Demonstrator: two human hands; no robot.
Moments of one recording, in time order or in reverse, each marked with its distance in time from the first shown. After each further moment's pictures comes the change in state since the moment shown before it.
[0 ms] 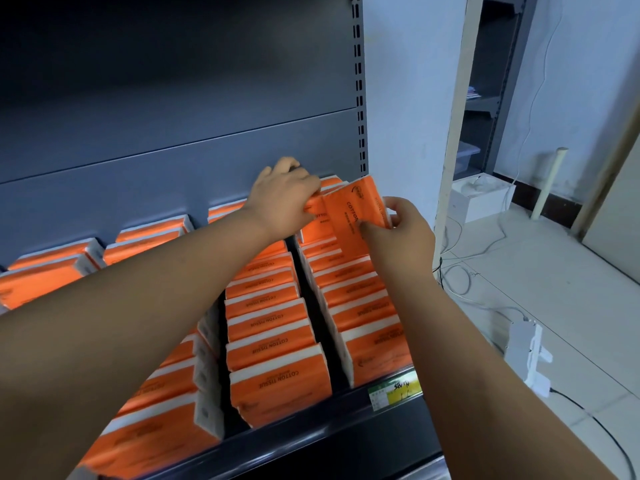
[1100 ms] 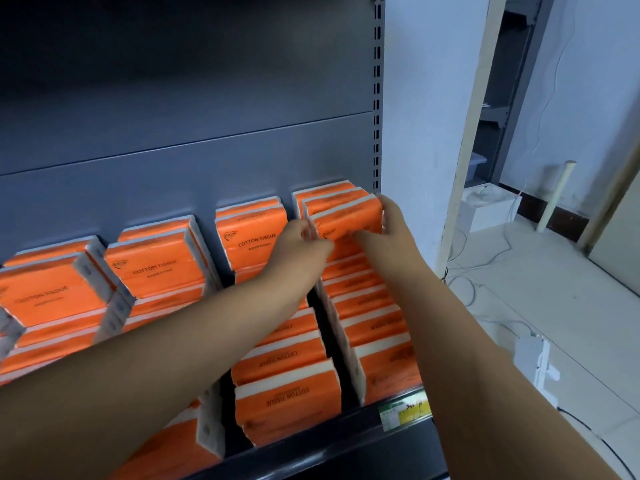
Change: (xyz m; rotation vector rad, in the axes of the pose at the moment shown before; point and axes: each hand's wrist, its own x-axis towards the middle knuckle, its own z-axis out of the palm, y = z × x) left_hand -0.069 0.070 -0.011 -1.304 -0.024 -0.845; right_hand 0.018 0.006 0.030 0.124 -0.282 -0.022
